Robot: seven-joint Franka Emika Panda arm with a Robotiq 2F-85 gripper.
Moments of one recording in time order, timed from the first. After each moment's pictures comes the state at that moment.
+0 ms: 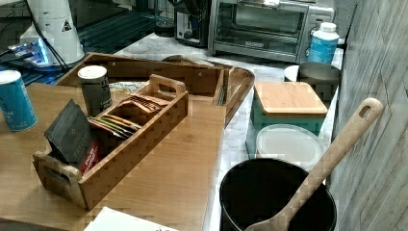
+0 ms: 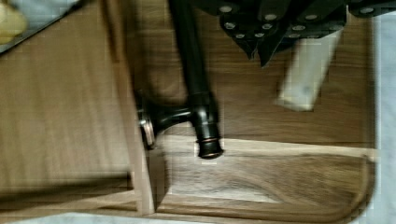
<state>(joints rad) 0.08 -0.10 0.01 -2.41 -0.03 0.75 -0.75</state>
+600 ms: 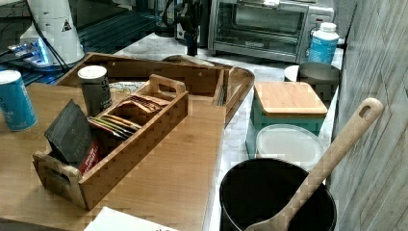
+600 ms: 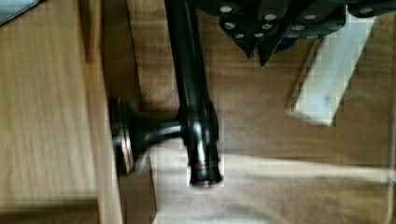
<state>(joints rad) 0.08 -0.07 0.02 -2.54 -0.02 0.92 -0.75</state>
